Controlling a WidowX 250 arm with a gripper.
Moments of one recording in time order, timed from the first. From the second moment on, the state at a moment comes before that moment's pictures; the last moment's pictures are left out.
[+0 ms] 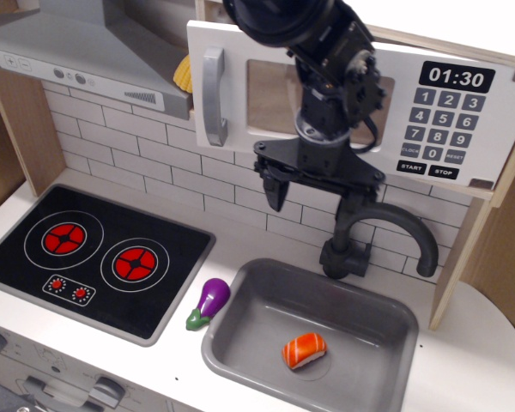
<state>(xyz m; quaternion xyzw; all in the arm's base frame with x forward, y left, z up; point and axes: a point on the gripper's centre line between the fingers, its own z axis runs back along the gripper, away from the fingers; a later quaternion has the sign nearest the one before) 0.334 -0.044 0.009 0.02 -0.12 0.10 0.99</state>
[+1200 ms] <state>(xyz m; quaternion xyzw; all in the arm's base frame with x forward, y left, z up) 0.367 0.003 -0.009 0.06 -0.11 0.18 0.98</state>
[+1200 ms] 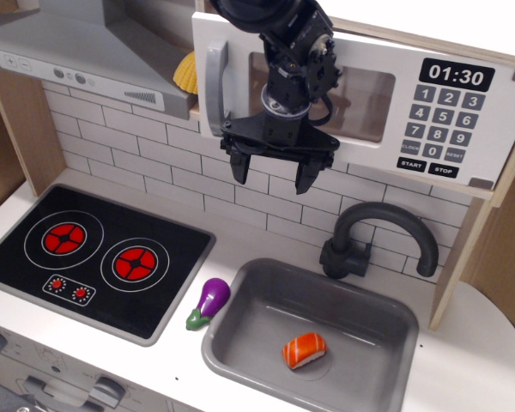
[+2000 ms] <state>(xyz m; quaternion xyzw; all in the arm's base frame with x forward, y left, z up) 0.377 0.009 -0.014 0.08 -0.11 0.19 0.97</state>
